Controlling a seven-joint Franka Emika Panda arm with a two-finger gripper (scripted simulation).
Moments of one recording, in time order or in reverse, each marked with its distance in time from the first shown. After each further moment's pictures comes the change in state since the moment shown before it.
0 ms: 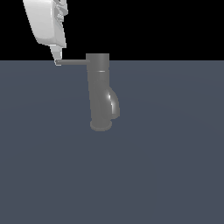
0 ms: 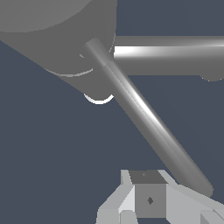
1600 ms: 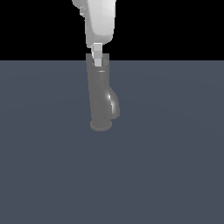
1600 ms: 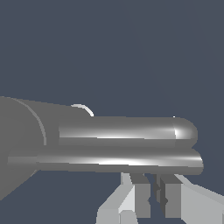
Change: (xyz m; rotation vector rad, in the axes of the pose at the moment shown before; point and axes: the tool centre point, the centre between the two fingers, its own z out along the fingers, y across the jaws) arm 0.103 0.062 0.000 -0.006 0.000 -0.016
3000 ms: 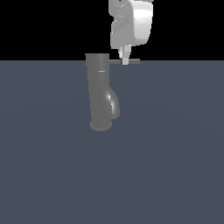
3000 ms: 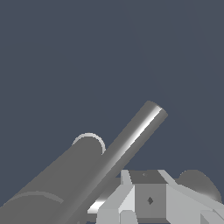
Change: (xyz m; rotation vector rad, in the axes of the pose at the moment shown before) arm 0.086 -0.033 0.000 -0.004 -0.002 -0.005
